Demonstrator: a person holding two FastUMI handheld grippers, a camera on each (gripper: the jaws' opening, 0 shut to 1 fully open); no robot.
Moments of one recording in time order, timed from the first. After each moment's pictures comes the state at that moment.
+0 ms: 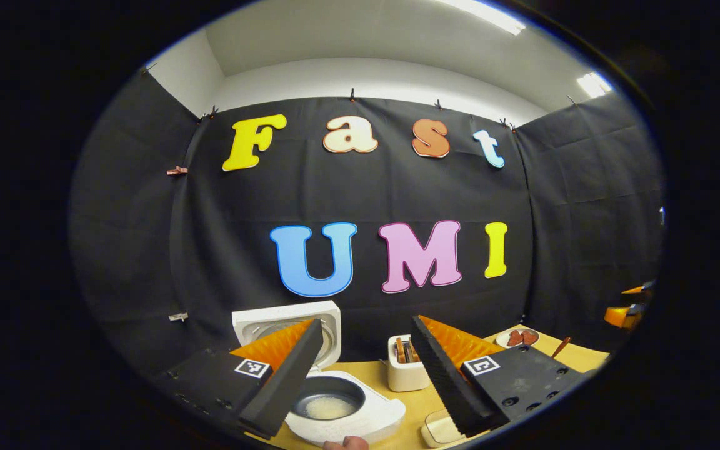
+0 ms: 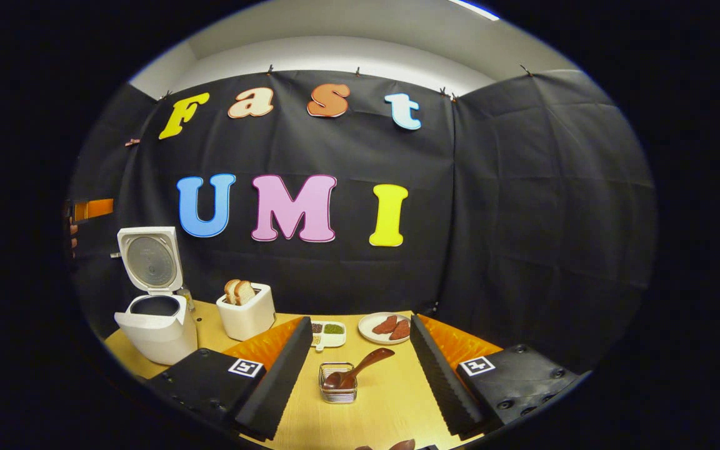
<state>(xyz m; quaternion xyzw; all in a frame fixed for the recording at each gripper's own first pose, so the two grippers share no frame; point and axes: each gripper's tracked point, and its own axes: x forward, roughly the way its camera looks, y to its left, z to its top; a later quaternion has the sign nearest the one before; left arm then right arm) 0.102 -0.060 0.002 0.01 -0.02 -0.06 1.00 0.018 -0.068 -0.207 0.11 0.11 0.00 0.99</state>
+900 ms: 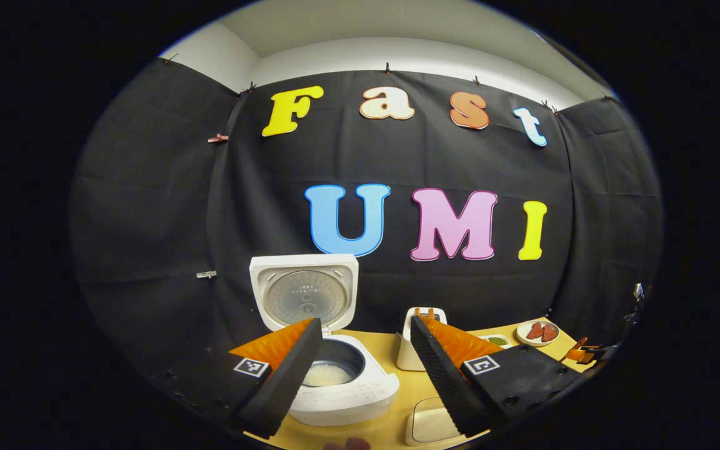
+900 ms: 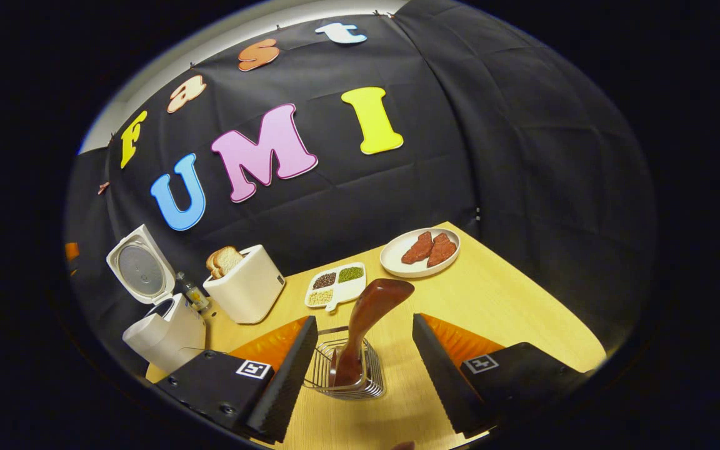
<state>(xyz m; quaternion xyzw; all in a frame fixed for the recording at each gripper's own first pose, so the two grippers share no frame) 0.095 -0.061 -0.070 -0.03 0.05 0.06 1.00 0.109 -0.042 -0.410 0.27 0.24 0.05 0.93</state>
